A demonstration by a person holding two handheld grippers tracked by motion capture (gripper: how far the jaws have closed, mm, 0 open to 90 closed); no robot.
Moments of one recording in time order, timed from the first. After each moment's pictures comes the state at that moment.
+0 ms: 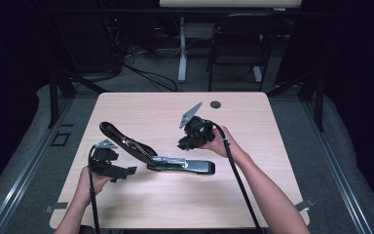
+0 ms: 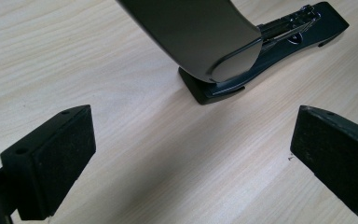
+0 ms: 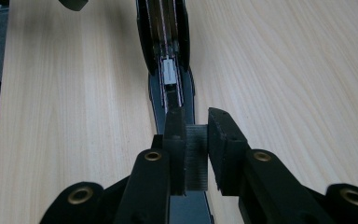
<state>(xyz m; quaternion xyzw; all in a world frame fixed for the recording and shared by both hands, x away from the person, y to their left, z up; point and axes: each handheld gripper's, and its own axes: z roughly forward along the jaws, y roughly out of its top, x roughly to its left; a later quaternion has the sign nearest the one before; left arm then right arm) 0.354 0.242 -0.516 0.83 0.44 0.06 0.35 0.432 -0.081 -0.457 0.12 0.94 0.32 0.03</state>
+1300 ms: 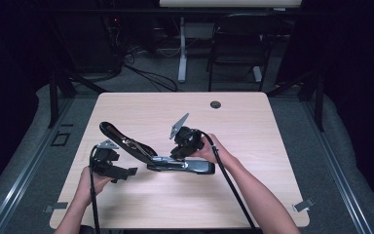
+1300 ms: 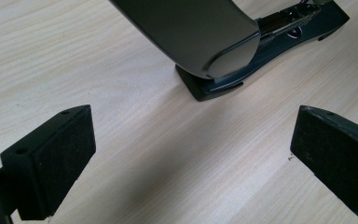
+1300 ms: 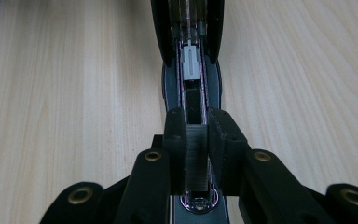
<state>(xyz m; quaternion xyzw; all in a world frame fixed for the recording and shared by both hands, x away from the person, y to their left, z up) 0.354 0.240 -0.517 0.83 0.43 0.06 0.34 0.436 -0.051 -0.501 0.09 0.95 0.30 -0.01</state>
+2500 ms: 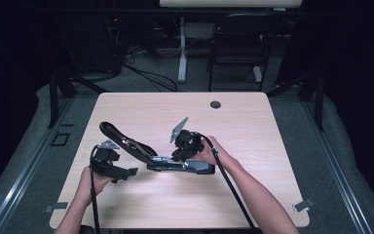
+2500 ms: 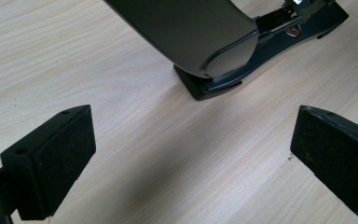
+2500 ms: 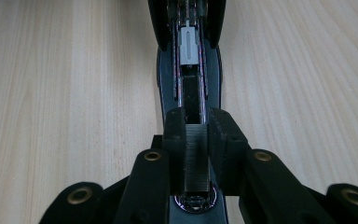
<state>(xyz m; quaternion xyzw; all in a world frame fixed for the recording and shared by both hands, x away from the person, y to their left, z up) 0.354 0.239 -0.517 0.83 0.43 0.06 0.34 0.436 -0.051 -0.516 0.08 0.95 0.29 0.00</state>
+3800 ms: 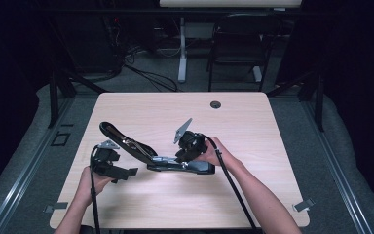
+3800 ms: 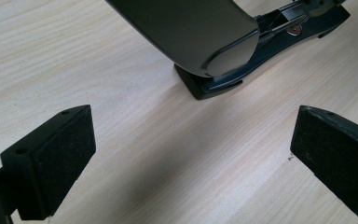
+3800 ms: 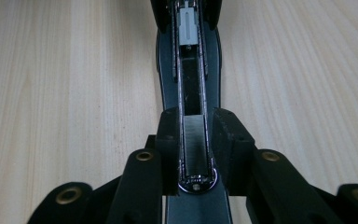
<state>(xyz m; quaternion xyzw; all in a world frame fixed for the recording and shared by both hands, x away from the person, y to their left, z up) 0.354 0.239 -0.517 0.83 0.43 0.06 0.34 0.434 -0.062 -0.520 0.09 0.95 0.29 0.00</state>
